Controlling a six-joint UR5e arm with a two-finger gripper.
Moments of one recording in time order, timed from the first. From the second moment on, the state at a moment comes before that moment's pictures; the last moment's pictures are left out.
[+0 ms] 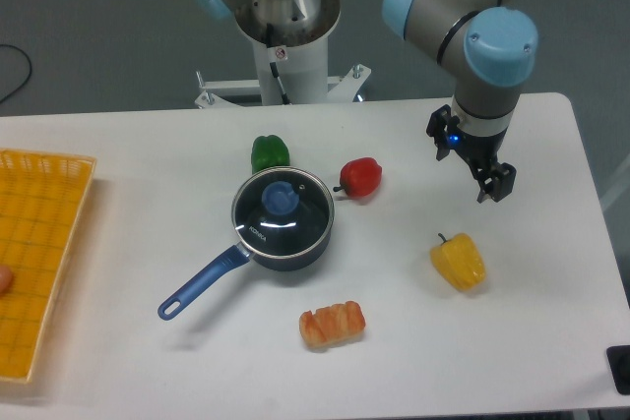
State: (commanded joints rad) arm 2.75 -1.85 -1.61 -1.20 1.60 1.66
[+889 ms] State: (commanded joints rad) arm 2.68 -1.82 -1.61 -1.21 1.60 1.40
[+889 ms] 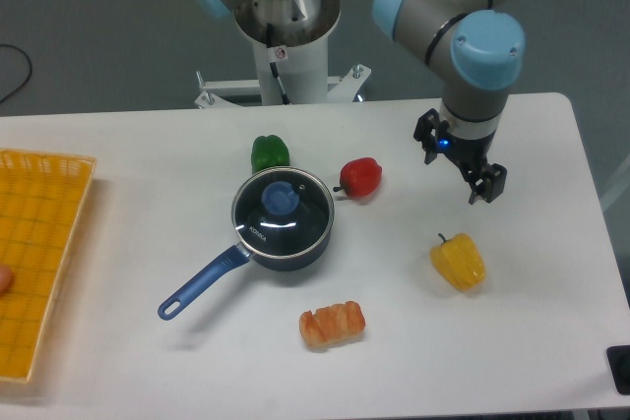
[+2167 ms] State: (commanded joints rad) arm 2.38 -1.77 -1.67 -1.25 1.60 0.99
